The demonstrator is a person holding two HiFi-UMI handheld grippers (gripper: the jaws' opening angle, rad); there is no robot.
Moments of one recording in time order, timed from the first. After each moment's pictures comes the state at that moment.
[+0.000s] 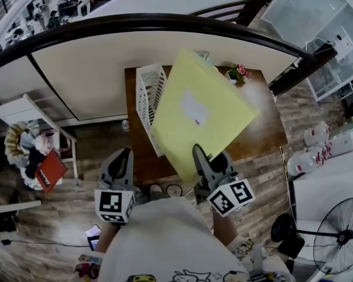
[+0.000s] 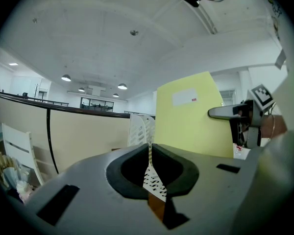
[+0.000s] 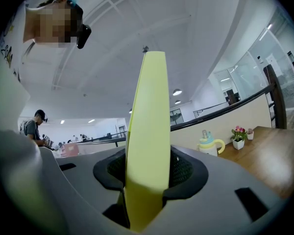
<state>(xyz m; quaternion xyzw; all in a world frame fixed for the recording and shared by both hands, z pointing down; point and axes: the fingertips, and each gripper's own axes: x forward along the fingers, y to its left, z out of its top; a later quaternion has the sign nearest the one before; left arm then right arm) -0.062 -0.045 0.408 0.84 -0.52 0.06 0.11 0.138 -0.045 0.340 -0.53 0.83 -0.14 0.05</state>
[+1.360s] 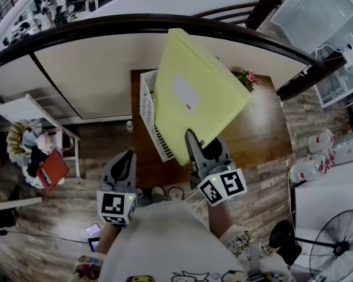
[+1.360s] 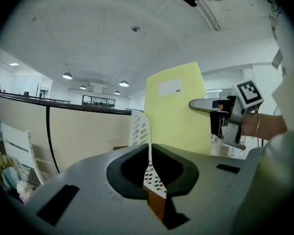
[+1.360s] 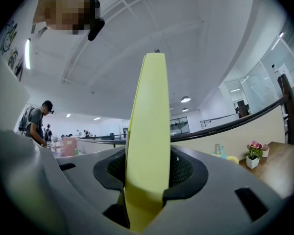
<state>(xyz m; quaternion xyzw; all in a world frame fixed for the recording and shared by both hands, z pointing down) -0.063 -0.069 0.418 0.84 -0.53 0.07 0.12 0.104 -0.120 0.329 -0.51 0.86 -0.07 0.05</state>
